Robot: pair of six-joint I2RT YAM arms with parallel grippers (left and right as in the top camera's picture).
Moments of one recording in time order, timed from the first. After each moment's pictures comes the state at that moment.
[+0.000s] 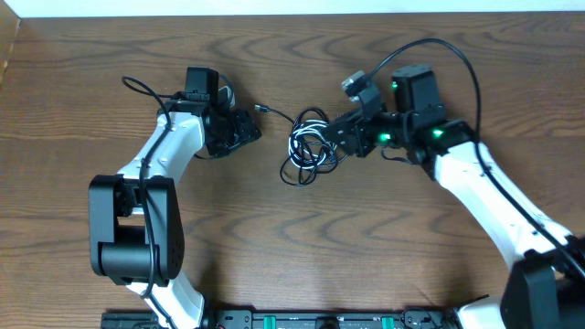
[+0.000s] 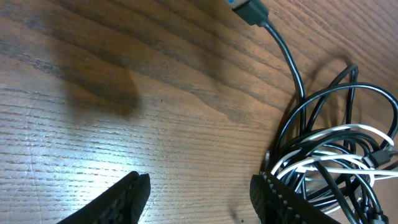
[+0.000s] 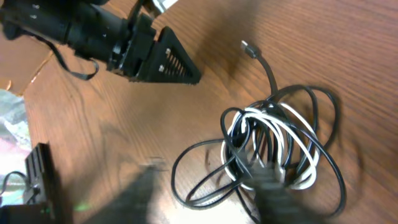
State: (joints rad) left arm -0.07 1.87 1.23 -0.61 0.37 -0.44; right arm 0.36 1.61 1.13 -0.30 -0.67 0.04
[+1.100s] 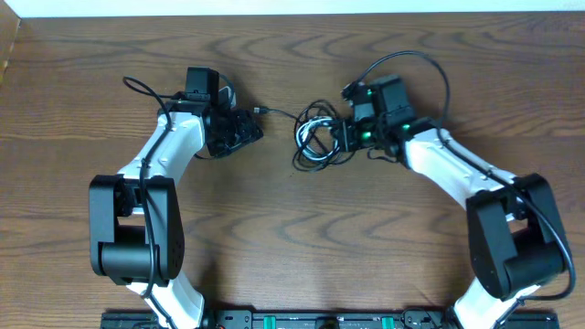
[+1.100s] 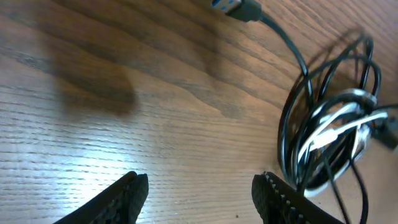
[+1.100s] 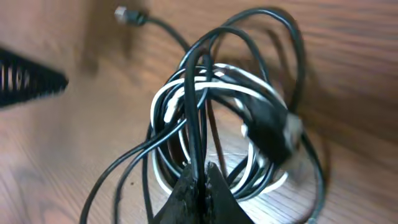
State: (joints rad) left arm -0.07 1.87 1.23 -0.62 0.40 -0.44; right arm 0.36 1.85 1.14 -0.22 -0.42 0.28
